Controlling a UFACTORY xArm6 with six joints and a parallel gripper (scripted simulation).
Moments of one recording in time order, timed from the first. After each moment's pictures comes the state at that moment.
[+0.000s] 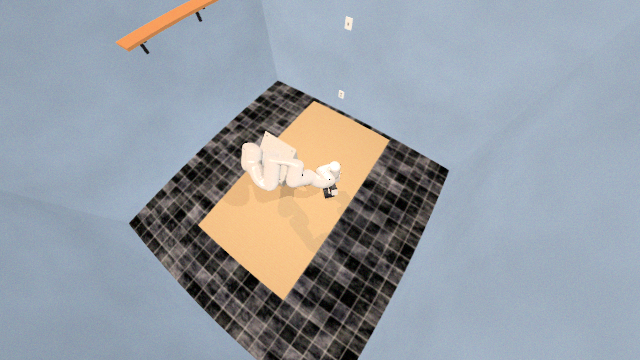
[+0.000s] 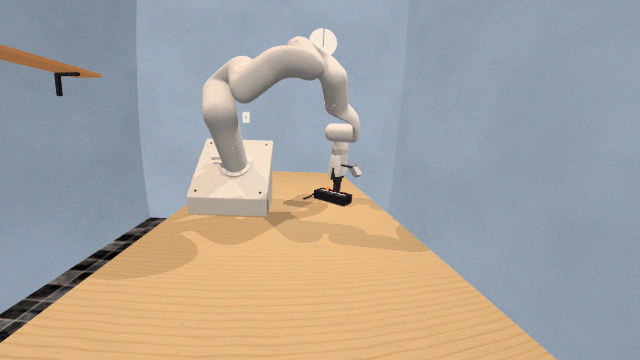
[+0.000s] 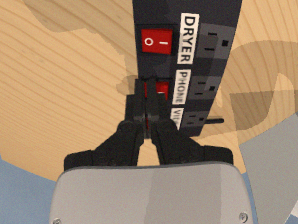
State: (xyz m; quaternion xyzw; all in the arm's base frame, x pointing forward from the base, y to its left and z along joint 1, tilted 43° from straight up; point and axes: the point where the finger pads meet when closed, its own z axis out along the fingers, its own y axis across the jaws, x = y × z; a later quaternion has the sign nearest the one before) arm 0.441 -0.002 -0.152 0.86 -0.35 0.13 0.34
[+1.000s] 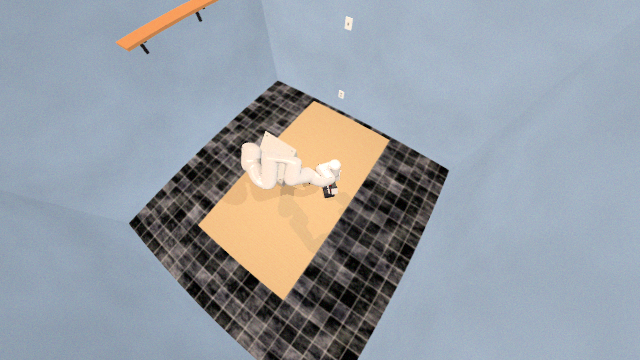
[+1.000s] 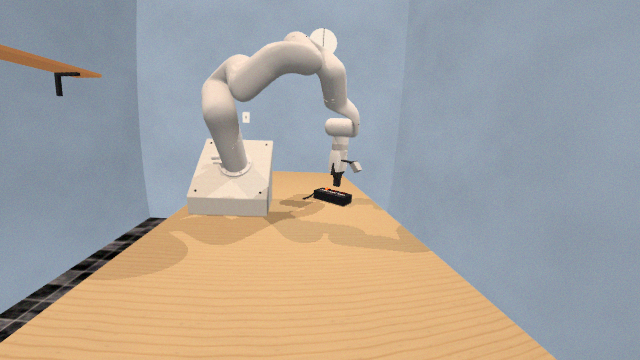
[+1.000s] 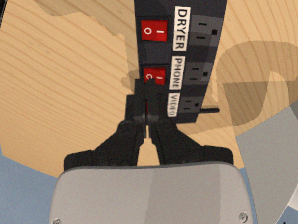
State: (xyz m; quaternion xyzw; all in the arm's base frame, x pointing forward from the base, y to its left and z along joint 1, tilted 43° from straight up) arm 0.440 0.013 -0.136 0.86 -0.35 0.13 0.34
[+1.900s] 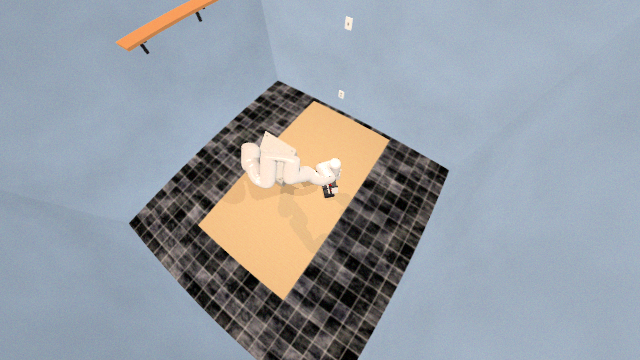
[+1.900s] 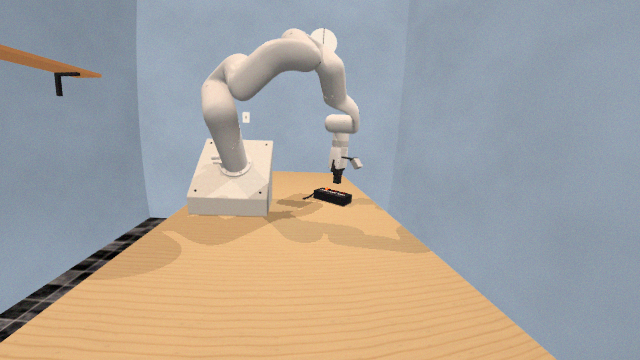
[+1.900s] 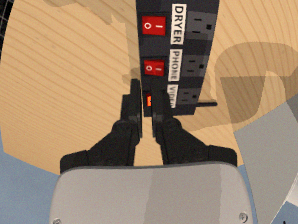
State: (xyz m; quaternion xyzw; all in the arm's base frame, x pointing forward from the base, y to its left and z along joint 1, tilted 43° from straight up) arm 0.441 0.023 -0.125 0.86 -0.35 0.13 0.34
